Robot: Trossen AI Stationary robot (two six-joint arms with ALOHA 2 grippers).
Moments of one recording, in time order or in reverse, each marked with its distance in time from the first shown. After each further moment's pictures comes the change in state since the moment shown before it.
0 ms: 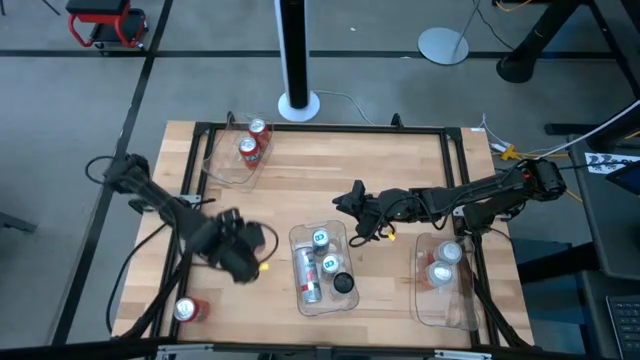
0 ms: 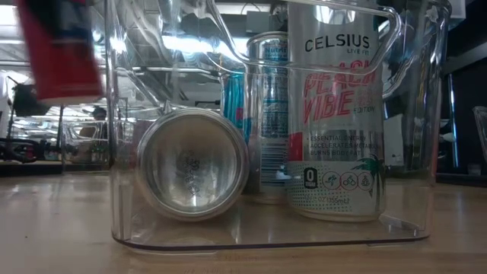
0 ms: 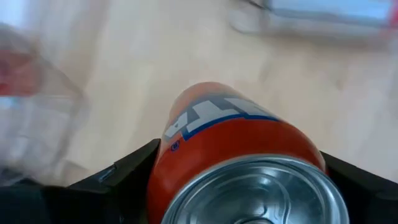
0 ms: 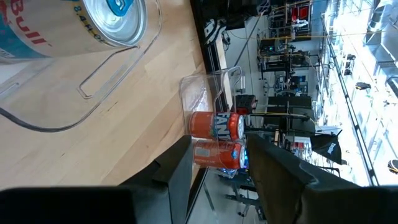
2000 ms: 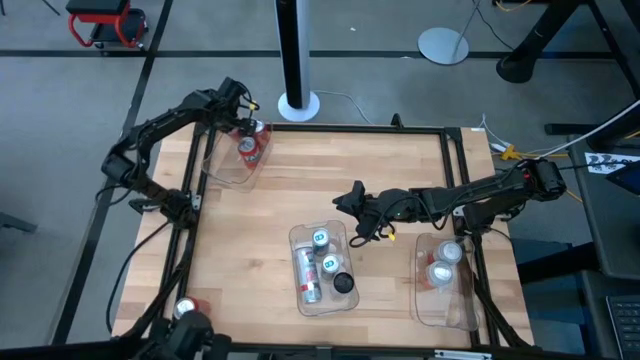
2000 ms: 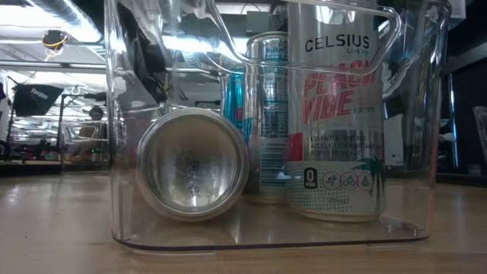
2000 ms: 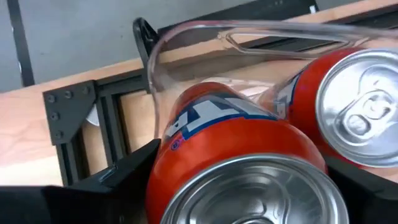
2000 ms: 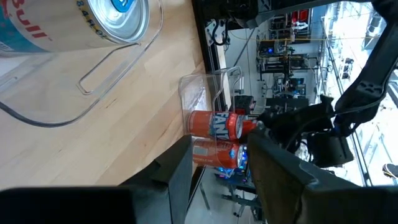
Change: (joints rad) left arm 1.585 -0.017 -0.225 0.485 0.121 0.623; right arm 0.000 0.000 0.000 0.000 0.002 -0.027
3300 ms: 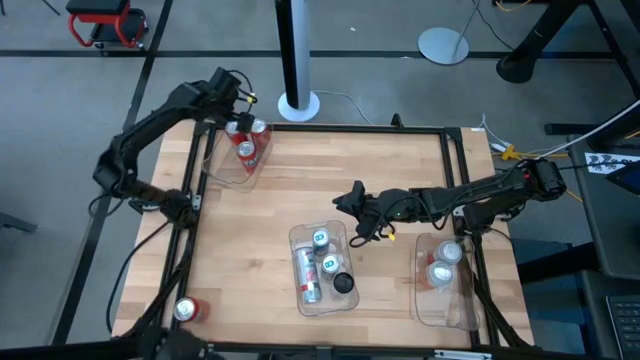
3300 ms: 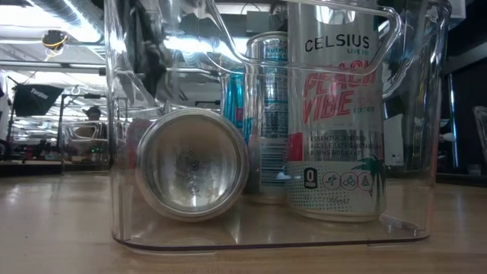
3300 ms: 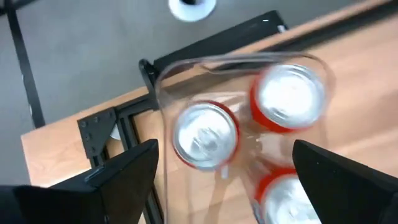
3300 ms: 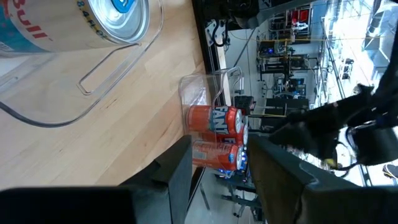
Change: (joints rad) left arm -0.074 -0.106 0.160 -0.180 -0.009 0.078; right arm 0.000 0.000 0.000 -0.001 -0.002 -0.001
